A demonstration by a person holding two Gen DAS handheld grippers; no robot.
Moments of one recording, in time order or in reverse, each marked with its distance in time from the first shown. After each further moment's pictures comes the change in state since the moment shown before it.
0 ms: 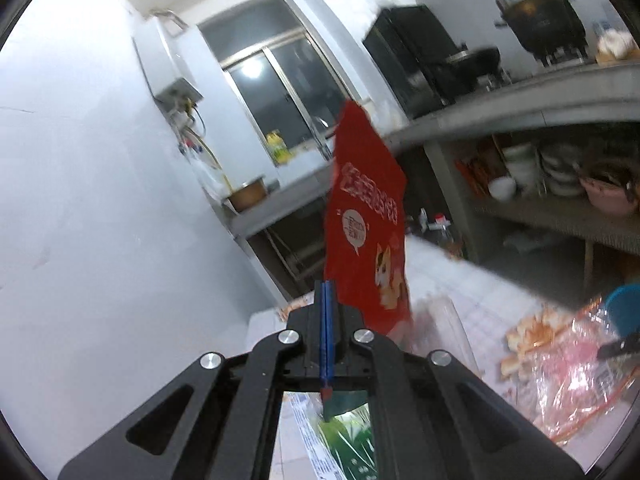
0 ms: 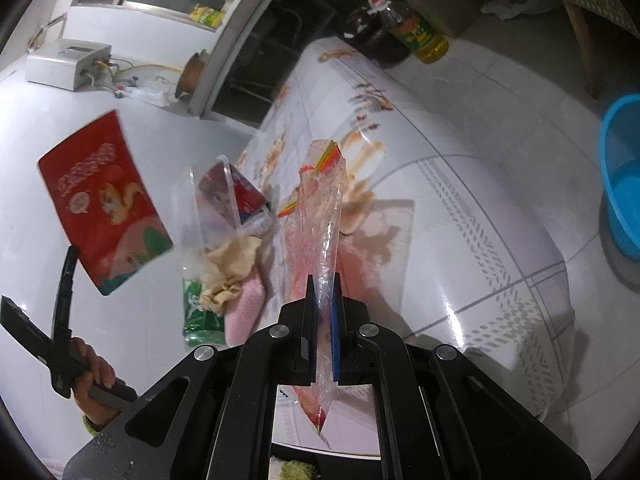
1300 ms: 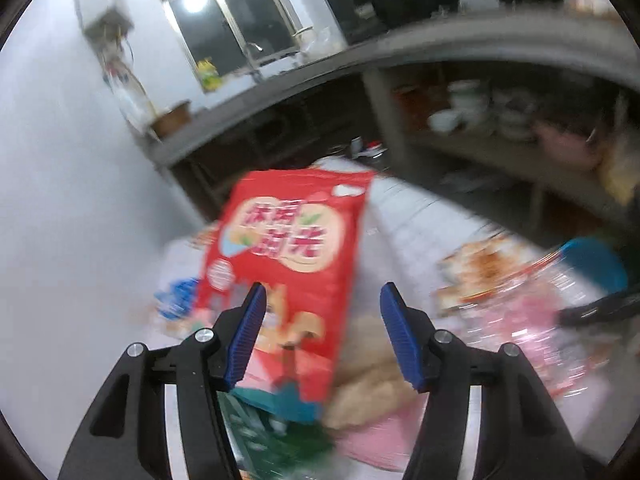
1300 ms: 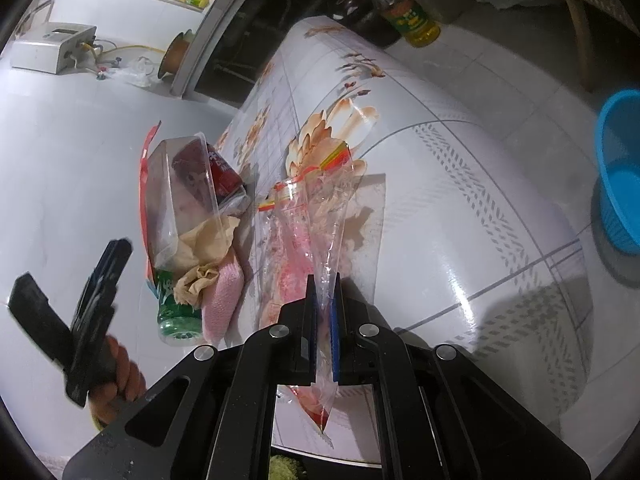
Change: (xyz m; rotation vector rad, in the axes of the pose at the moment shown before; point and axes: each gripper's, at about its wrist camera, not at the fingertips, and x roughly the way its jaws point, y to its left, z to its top) left arm 0.061 -0.072 -0.061 0.055 0.274 -0.200; right arm 0.023 0.000 -0.006 -0.006 0.065 -0.075
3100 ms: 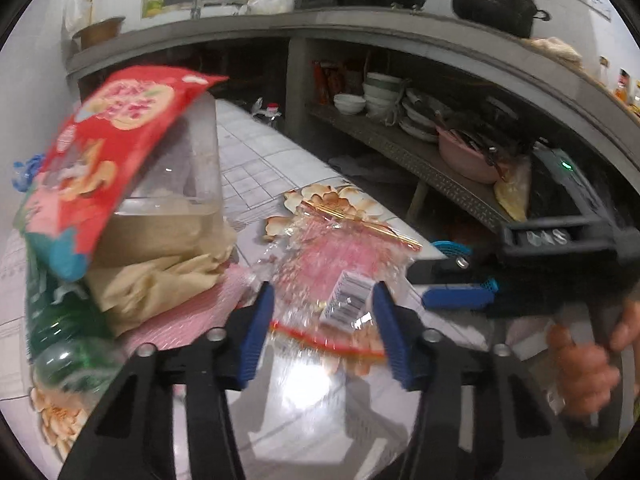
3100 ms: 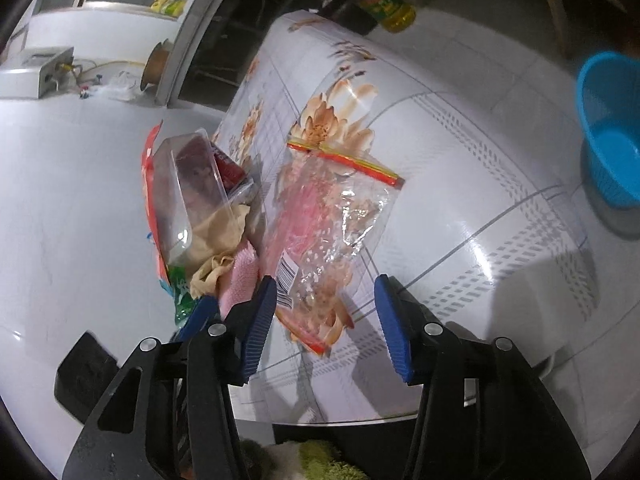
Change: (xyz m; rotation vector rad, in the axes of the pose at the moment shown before) left arm -0.010 -0.041 -0.047 -0.267 0.118 -0.540; right arm -0.013 0.015 -0.021 0.130 0.026 -0.016
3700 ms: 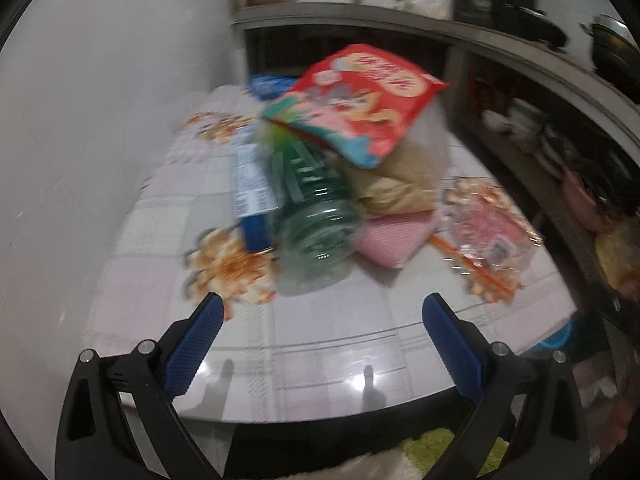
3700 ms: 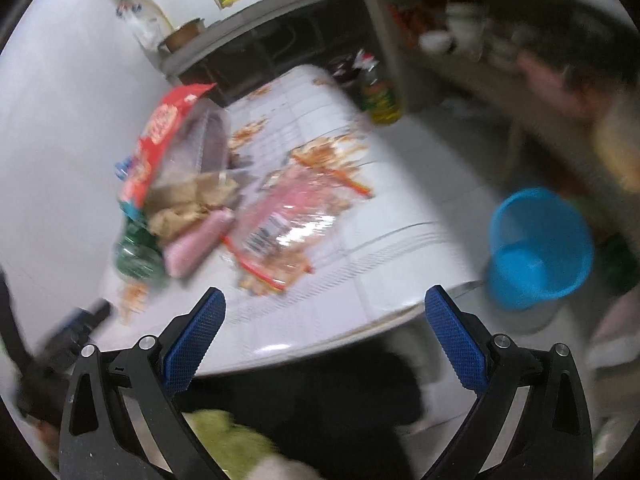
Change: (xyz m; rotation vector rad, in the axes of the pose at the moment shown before) left arm -0.114 0.059 -0.064 -0.284 0.017 0.374; right arm -0.050 0.047 -0.077 -0.378 -0.250 -0.329
